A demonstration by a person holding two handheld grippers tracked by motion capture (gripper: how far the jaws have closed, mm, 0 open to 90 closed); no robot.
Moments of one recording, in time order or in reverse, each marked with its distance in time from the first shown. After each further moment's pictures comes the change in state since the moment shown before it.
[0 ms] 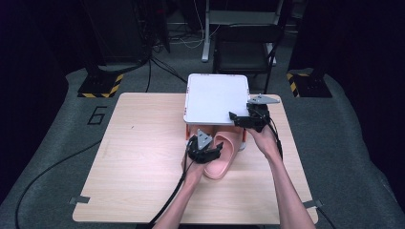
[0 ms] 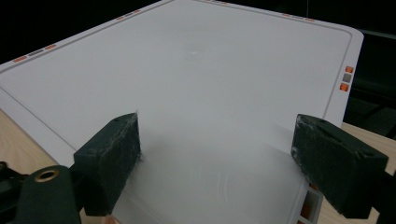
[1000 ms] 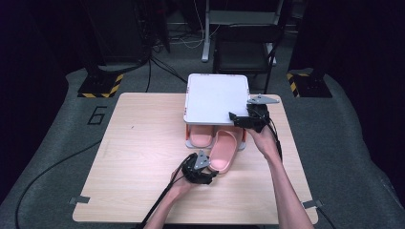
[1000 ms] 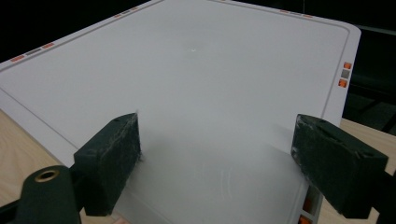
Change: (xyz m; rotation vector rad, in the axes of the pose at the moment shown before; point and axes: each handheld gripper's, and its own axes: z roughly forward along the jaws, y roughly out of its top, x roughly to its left) left arm -0.016 -0.039 -0.003 0.194 -0.167 0.215; right arm 0.003 0.001 -0.002 0.018 -0.016 0.010
